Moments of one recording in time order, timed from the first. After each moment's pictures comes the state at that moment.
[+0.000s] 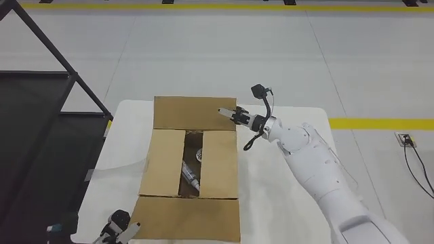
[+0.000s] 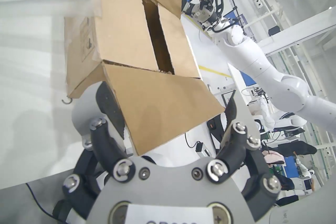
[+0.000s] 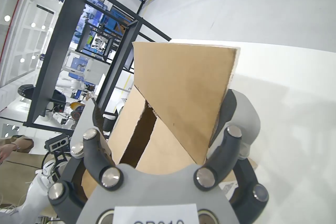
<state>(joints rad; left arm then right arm) 2.00 -1.20 -1.92 -2.08 0.19 -0.57 -0.48 -0.31 -1.50 1.05 -0.50 -0.19 -0.66 0.60</state>
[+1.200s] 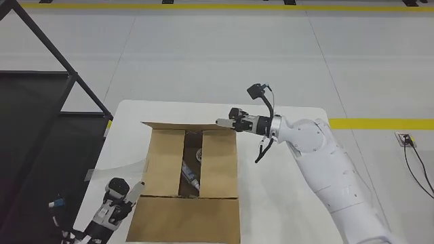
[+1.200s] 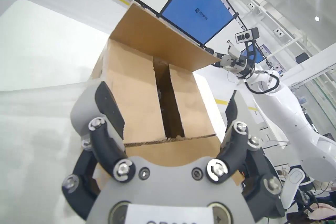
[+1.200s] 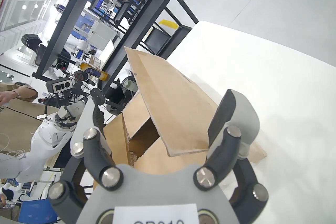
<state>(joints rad) 1.86 -1.21 -1.83 -2.13 0.43 -0.33 -0.27 -0.46 -1.40 1.13 -0.96 -0.24 -0.57 0.85</state>
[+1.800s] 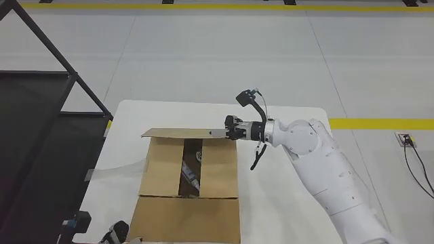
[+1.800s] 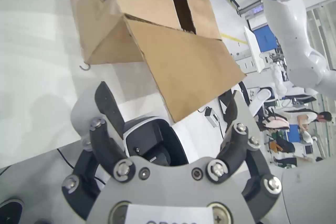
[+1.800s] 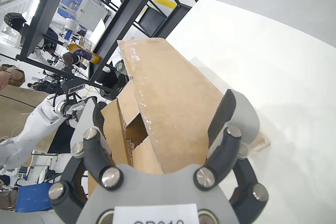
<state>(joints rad) 1.93 -1.15 -1.96 -1.97 0.16 -0.64 -0.84 -0.47 -1.39 1.06 -1.01 -0.28 -0.53 0.90</state>
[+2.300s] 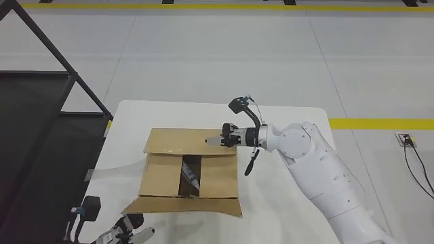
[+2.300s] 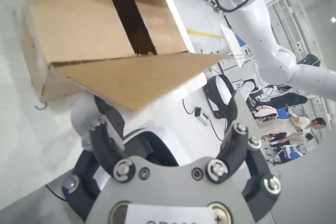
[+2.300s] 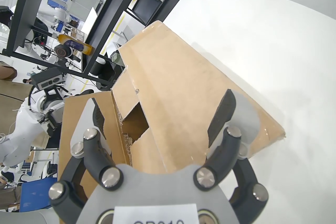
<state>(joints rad) 1.86 -1.14 -1.91 -2.09 0.15 -0.59 -0.77 -0.48 -1.39 1.01 -1.04 -0.30 -0.45 0.92</state>
